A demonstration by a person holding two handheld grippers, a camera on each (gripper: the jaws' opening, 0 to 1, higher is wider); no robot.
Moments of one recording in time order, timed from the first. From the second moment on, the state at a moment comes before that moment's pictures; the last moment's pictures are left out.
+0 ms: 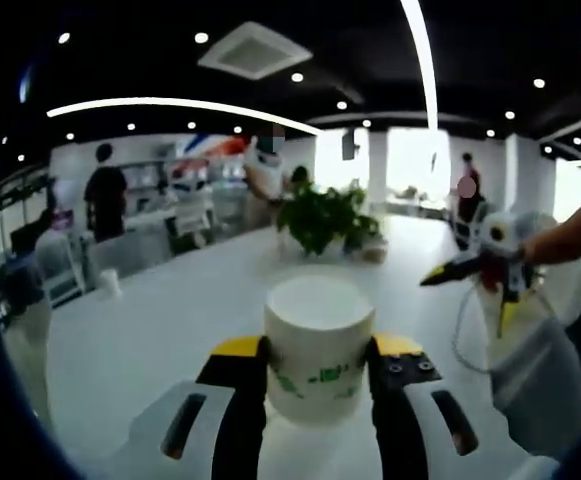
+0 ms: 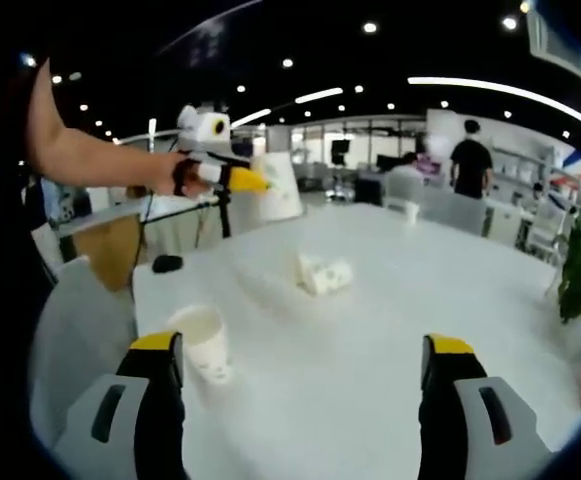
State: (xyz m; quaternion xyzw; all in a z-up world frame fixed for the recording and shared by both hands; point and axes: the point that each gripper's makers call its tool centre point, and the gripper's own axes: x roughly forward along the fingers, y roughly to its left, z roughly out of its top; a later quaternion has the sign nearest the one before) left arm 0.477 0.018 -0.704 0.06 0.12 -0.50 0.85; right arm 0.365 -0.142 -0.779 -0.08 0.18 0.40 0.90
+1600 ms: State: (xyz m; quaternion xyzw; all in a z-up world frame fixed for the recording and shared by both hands) left arm 0.398 -0.022 -0.681 0.08 0.10 -0.58 0.80; right arm 0.372 -0.124 -0.752 -0.08 0.15 0.42 0.89
